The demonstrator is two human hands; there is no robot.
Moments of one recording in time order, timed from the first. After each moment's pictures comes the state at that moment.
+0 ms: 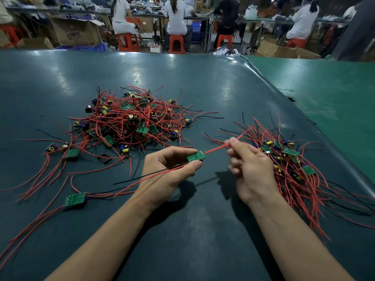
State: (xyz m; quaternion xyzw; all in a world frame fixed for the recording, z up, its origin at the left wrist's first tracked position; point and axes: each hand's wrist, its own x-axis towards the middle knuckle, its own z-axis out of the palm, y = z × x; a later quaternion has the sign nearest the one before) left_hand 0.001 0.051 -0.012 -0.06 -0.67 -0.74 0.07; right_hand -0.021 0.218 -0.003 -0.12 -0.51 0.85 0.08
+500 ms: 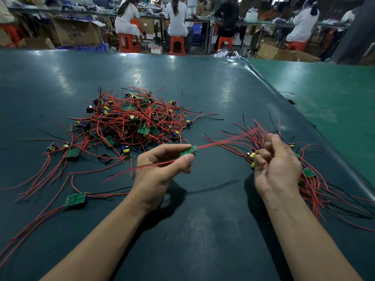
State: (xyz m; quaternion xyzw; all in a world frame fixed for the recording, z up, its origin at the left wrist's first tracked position) left_hand 0.000 0.046 -0.014 -0.08 -0.58 -0.81 0.09; right_hand -0.034 0.248 0.002 -0.18 -0.36 0.89 0.22
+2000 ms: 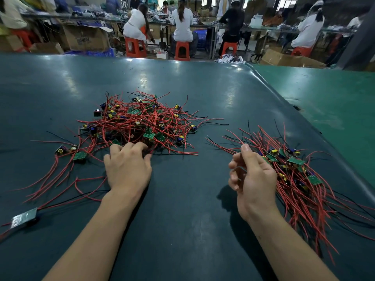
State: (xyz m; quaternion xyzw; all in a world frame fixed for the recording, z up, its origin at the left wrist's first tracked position) left_hand -0.030 -0.016 -0.025 0.15 -0.96 -0.12 0.20; right_hand -0.006 0.207 -0.006 -0.10 -0.54 0.83 0.13
